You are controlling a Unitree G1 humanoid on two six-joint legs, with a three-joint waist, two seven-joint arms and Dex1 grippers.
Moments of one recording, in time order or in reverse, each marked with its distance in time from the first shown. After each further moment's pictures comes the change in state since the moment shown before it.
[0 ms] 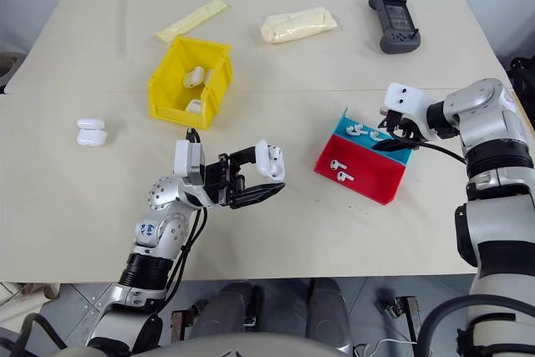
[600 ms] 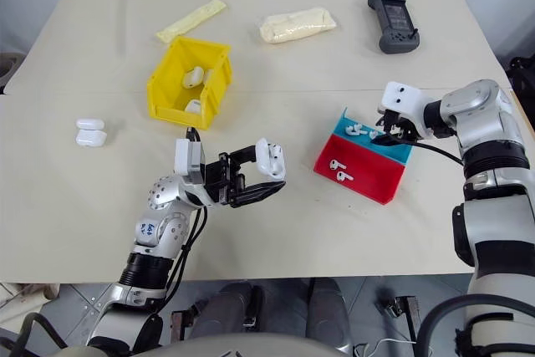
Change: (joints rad) left arm -0.005 -0.001 -0.001 0.000 0.000 0.000 0.008; right arm 0.008 0.016 -0.017 0.004 -0.007 -0.042 -0.053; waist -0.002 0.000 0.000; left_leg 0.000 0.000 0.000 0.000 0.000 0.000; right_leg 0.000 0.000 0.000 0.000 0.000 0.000
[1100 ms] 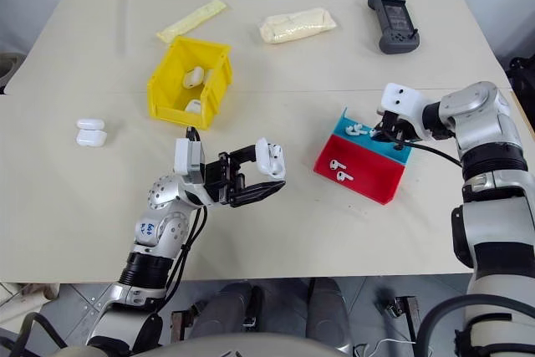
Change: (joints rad) left arm -0.002 0.002 0.000 0.000 0.000 0.001 0.000; right arm 0.013 0.003 -0.011 -0.013 0.001 0.008 -0.003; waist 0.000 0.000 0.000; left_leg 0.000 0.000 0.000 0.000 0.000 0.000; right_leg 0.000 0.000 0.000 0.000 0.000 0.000
